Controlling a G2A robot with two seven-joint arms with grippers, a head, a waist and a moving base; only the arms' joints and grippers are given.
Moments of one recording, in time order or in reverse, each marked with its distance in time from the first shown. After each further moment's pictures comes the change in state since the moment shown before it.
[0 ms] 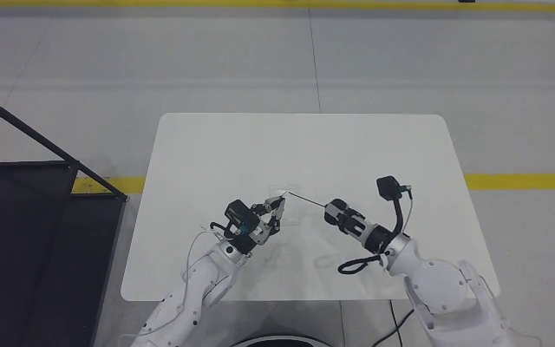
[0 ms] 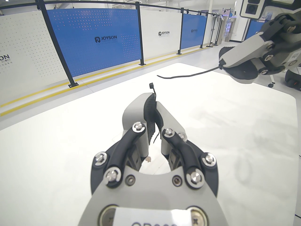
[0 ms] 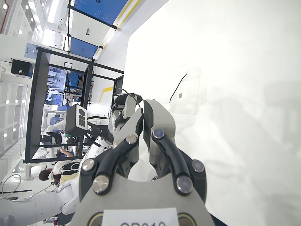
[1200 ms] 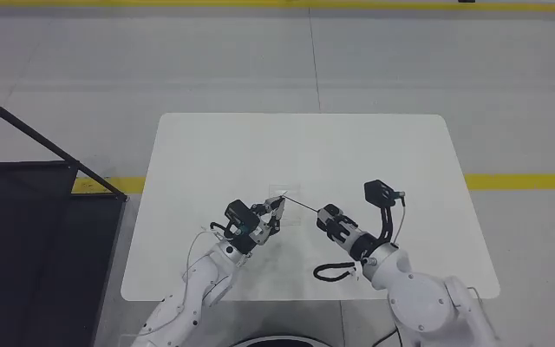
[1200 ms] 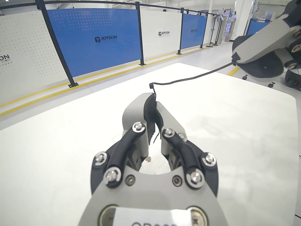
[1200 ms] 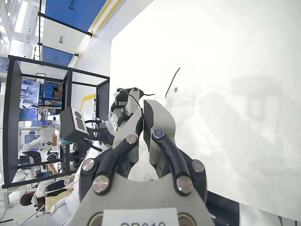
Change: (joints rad) left arm 0.000 0.000 0.000 0.000 0.000 0.000 0.000; right arm 0.022 -0.021 -0.136 -0.188 -0.199 0.373 -0.022
